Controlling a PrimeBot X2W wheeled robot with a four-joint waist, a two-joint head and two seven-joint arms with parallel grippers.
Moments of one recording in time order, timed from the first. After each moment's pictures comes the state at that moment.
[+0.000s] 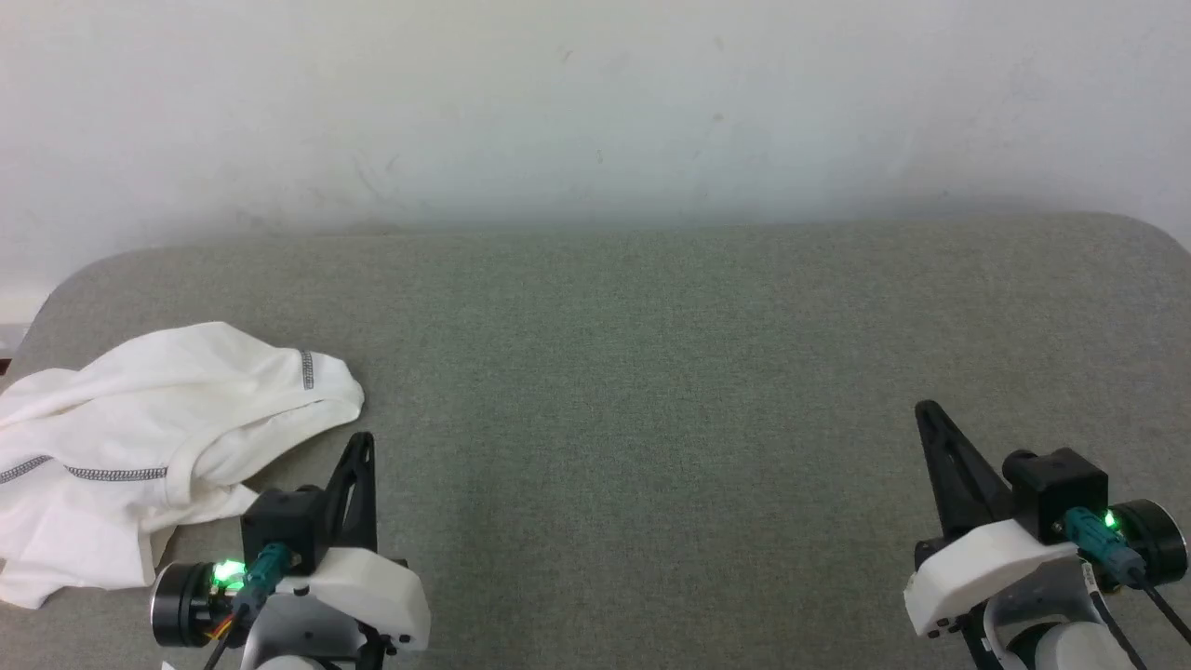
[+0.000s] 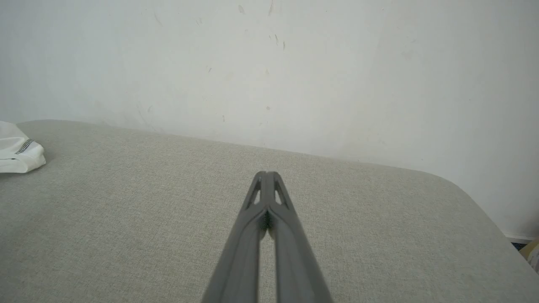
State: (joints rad) left arm 0.01 0.05 0.00 0.01 -0.01 0.00 0.00; right arm 0.00 -0.05 0.00 0.00 0.00 0.13 0.00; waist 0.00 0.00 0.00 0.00
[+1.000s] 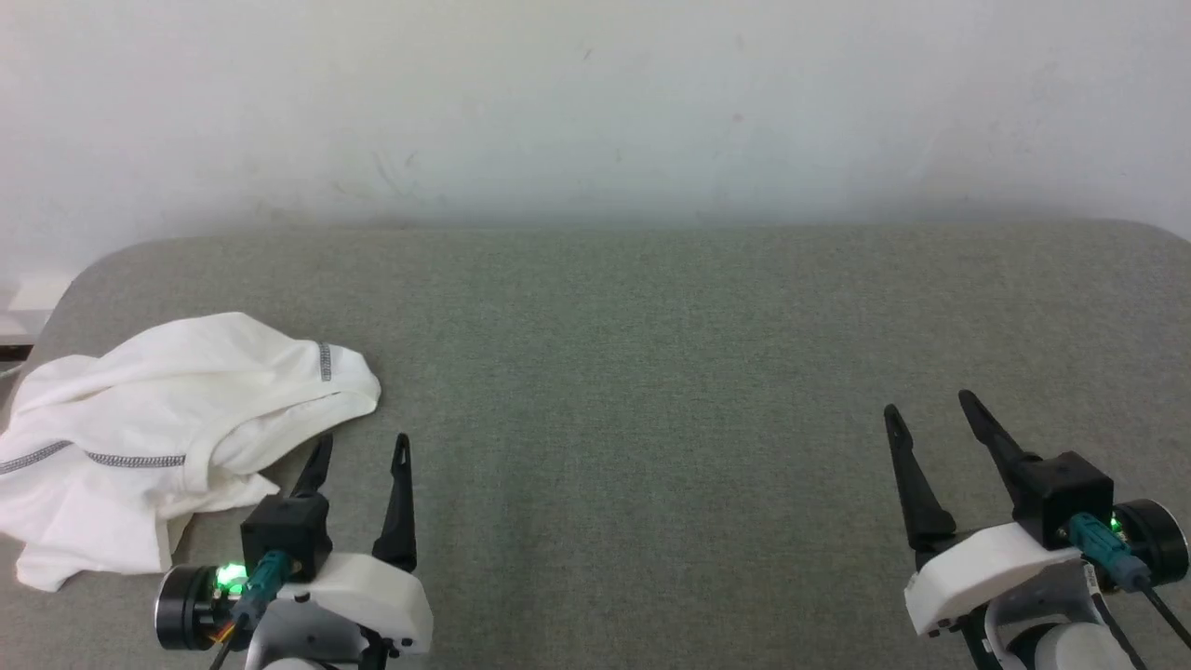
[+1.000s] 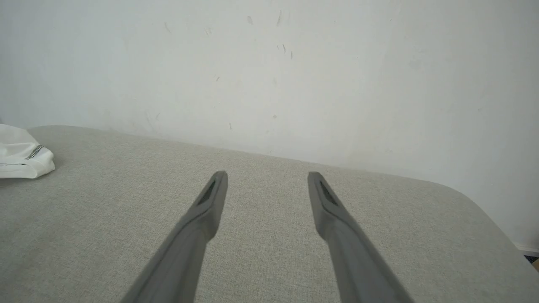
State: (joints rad) left arm 0.01 0.05 -0.01 0.02 -0.02 0.00 -0.04; right arm 0.00 -0.05 0.00 0.01 0.00 0.13 -0.04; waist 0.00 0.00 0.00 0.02
